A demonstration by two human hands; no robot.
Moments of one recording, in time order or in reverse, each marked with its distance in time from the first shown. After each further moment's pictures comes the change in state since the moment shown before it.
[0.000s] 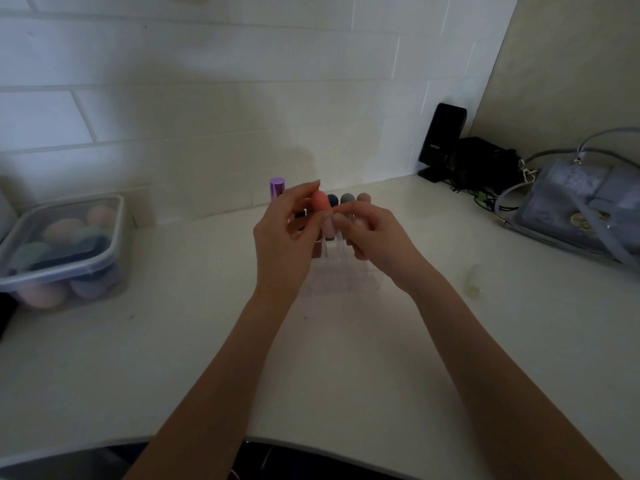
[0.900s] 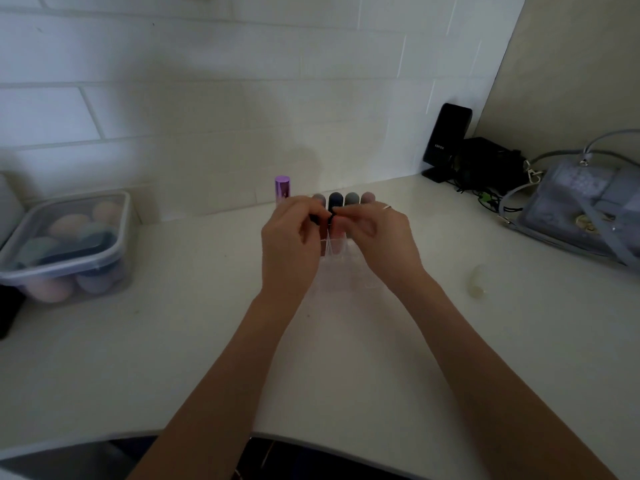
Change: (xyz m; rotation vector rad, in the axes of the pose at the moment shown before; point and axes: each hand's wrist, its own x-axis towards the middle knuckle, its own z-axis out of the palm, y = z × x) left_hand -0.003 -0.003 -0.001 0.342 0.037 0.178; right_hand 0.002 0.011 0.005 -0.519 0.203 -0.182
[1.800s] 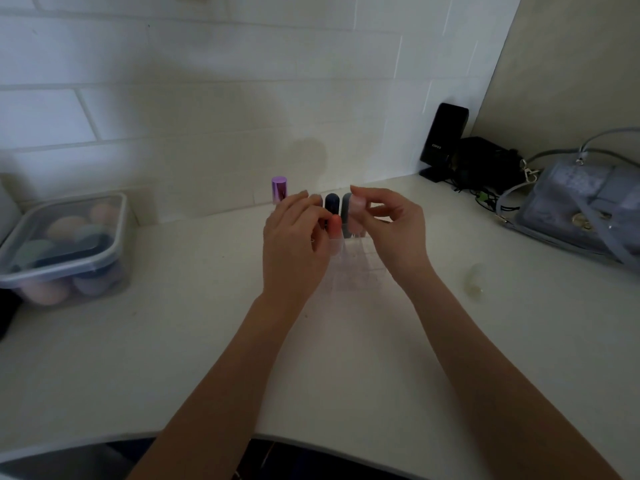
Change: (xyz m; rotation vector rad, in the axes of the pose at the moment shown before) left_hand -0.002 0.004 0.001 0.238 -0.183 0.087; right_hand 0.002 0.004 -0.005 0.578 0.211 0.157
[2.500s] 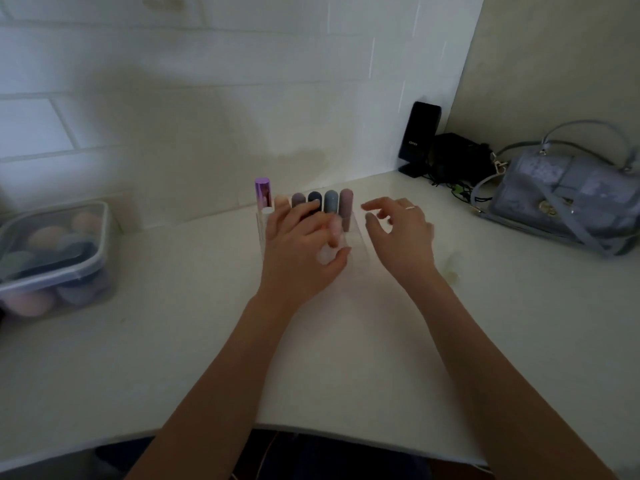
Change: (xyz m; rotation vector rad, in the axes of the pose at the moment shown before) left_hand -0.008 -0.006 0.016 0.175 0.011 0.339; right_hand -0.009 0.009 -0.032 -0.797 0.045 -0.047
